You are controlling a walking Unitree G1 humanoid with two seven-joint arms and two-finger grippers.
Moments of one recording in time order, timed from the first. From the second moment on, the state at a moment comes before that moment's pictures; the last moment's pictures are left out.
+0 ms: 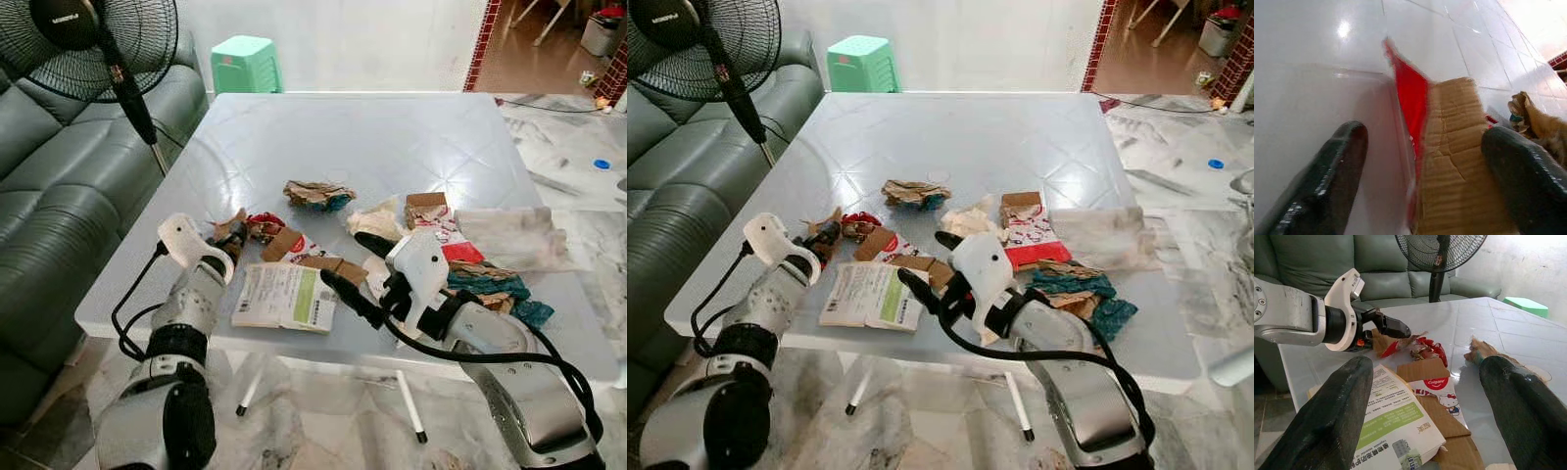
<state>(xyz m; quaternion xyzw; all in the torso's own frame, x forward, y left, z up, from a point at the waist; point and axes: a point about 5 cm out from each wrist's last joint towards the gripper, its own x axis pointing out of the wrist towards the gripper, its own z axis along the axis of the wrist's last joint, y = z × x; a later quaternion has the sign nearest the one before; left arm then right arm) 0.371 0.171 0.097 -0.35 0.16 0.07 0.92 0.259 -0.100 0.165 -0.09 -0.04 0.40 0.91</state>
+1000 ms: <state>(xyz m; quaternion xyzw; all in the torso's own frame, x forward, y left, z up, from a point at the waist) 0.369 0.177 0.088 -0.38 0.15 0.09 0.91 0.259 -0.098 0.164 -0.08 -0.04 0.39 0.92</state>
